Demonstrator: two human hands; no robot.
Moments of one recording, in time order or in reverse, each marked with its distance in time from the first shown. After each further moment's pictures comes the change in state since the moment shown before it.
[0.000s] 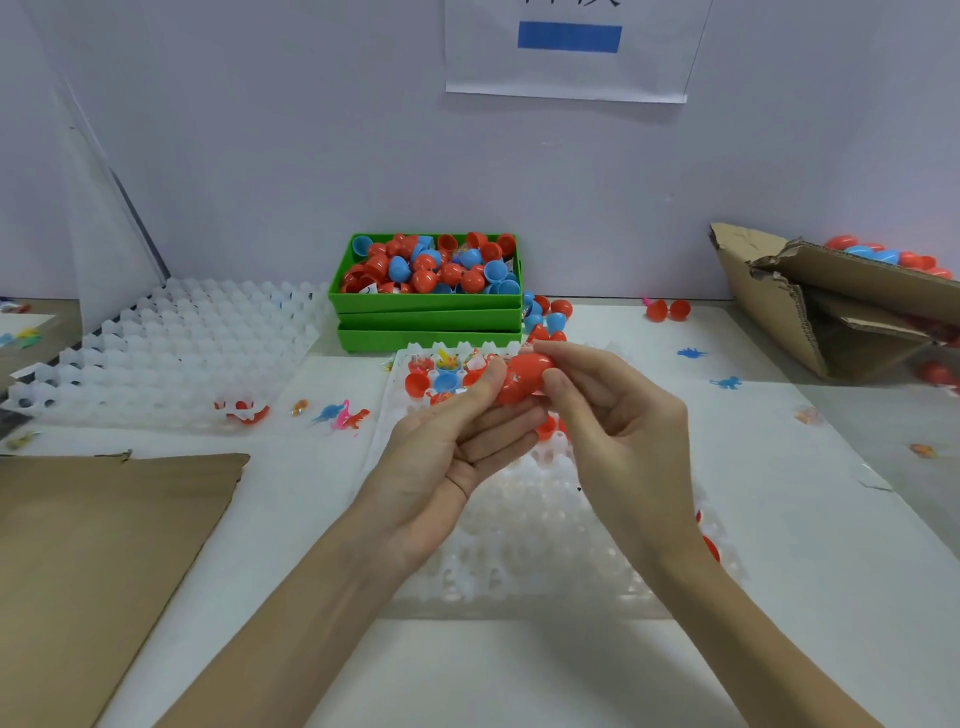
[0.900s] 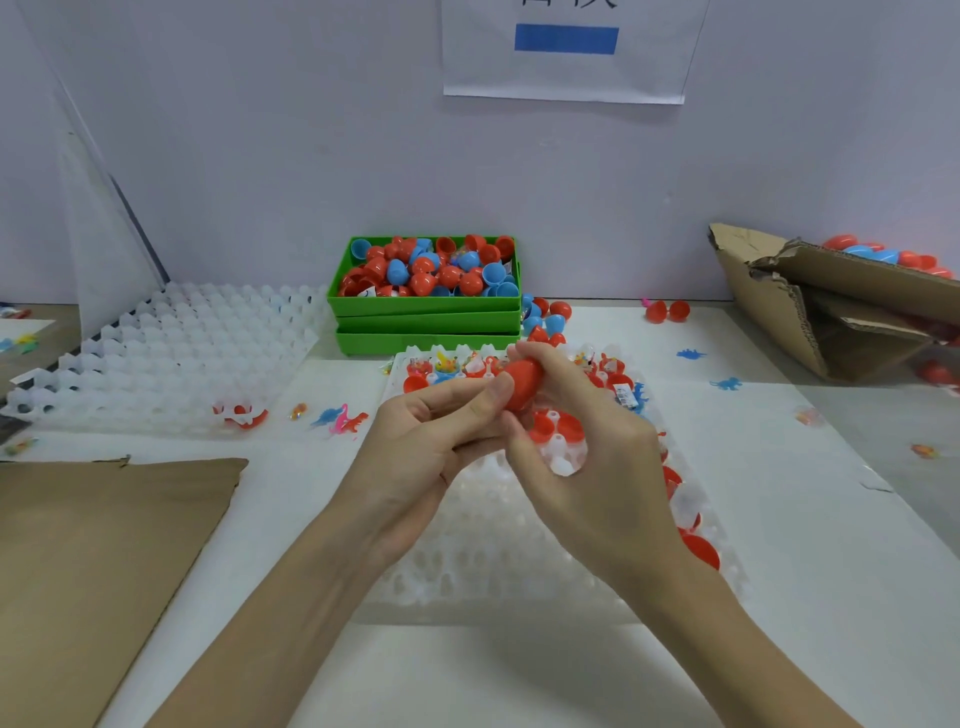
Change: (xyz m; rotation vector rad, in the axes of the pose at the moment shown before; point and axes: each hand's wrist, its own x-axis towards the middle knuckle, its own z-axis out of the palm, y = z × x) left_hand -0.003 0.010 -0.008 0.263 -0.050 0.138; right_hand -0.010 -0.005 0.007 -0.401 -0.104 -0.211
